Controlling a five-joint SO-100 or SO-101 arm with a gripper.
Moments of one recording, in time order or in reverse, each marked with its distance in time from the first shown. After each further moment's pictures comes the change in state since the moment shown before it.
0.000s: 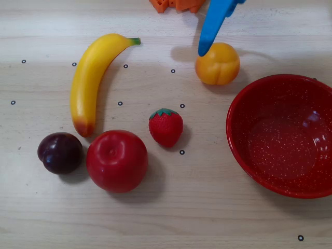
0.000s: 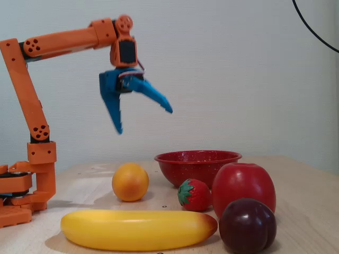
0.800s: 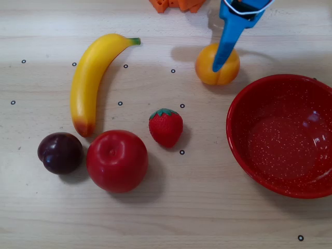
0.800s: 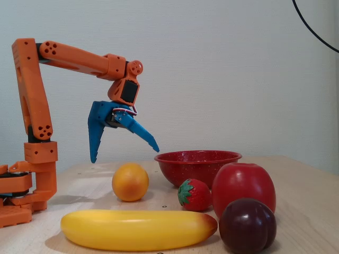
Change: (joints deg) arm 10.1 -10.2 13.7 -2.8 0.4
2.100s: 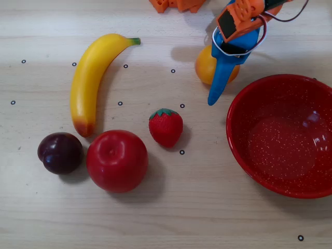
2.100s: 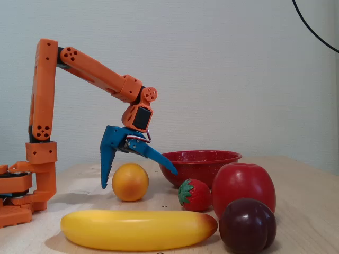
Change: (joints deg) arm -6.0 -13.1 2.0 -13.9 6.3
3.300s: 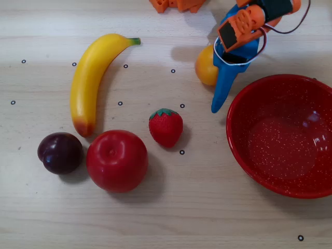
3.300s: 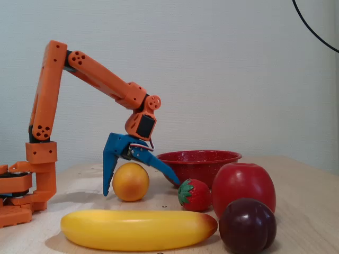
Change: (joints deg) arm 0.2 -7.2 -2.3 -2.5 2.3
